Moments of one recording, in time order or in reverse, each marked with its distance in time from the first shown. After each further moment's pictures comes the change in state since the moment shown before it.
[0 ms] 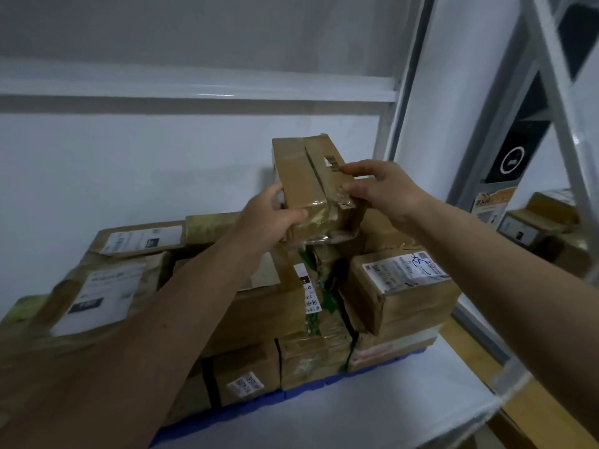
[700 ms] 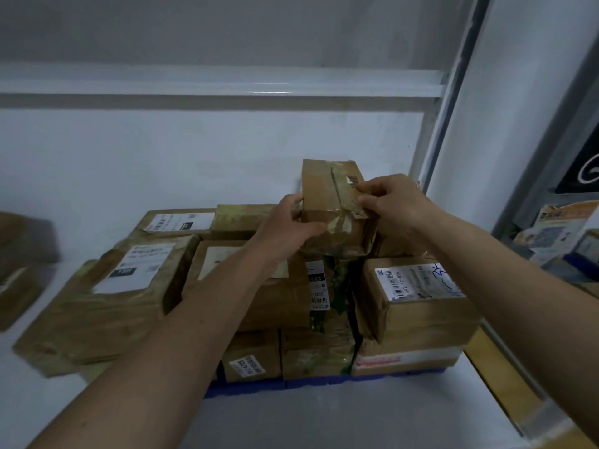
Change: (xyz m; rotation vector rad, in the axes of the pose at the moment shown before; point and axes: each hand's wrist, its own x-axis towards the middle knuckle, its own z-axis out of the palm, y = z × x) left_hand -0.004 -0.013 0.026 0.078 0.103 -0.065; right_hand 0.020 0.027 -0.005 -0.228 -0.120 -0.078
